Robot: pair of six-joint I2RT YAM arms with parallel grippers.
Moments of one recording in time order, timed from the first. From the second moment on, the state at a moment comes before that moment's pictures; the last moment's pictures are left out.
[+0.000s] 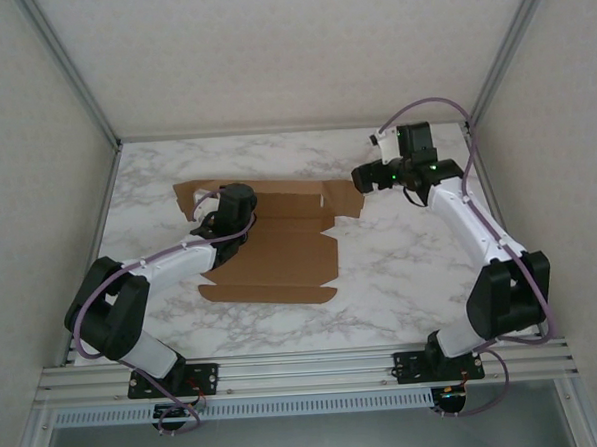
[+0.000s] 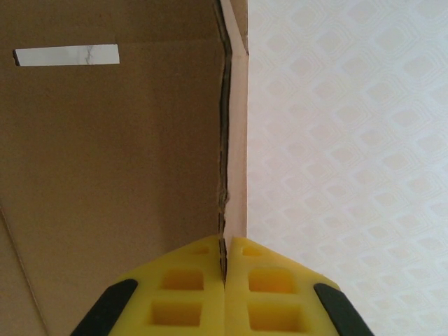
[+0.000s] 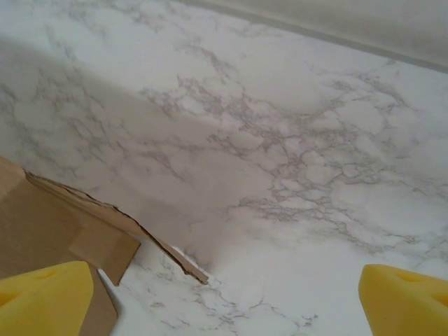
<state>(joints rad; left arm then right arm) -0.53 1.55 0.87 0.22 -0.58 -1.76 0.26 1.52 1.32 -0.57 -0.15 -0.14</state>
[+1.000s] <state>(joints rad) -0.53 1.55 0.87 0.22 -0.56 -1.76 0.30 1.76 1.38 -0.64 -0.26 -0.21</state>
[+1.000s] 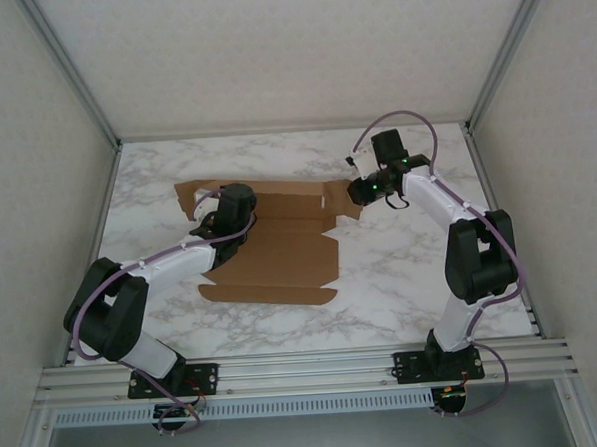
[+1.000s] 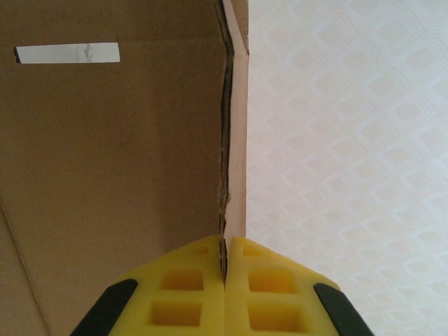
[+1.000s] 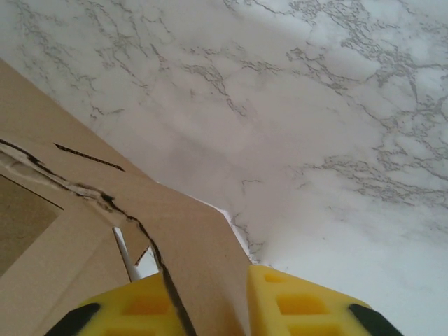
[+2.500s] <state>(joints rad) -0.53 1.54 0.86 0.22 -0.54 -1.79 0.34 1.51 1.23 -0.53 -0.07 0.45</state>
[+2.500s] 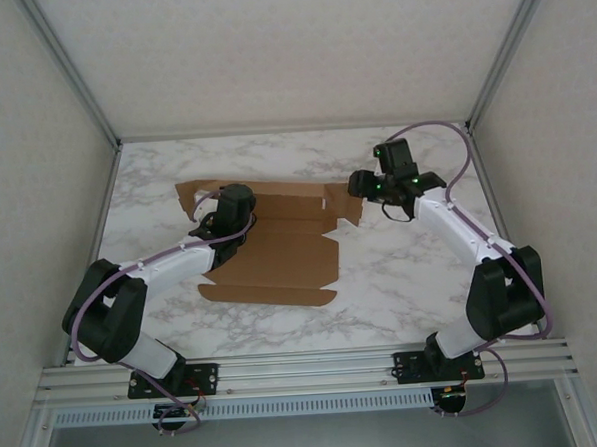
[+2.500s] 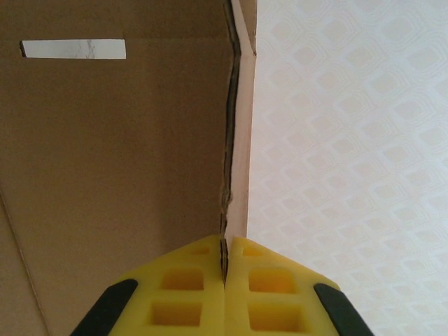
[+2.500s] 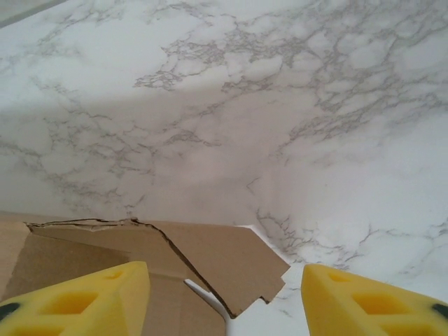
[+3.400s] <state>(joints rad) -0.53 1.54 0.86 0.21 -0.54 -1.78 0.14 1.82 1.28 -0.43 -0.34 0.04</state>
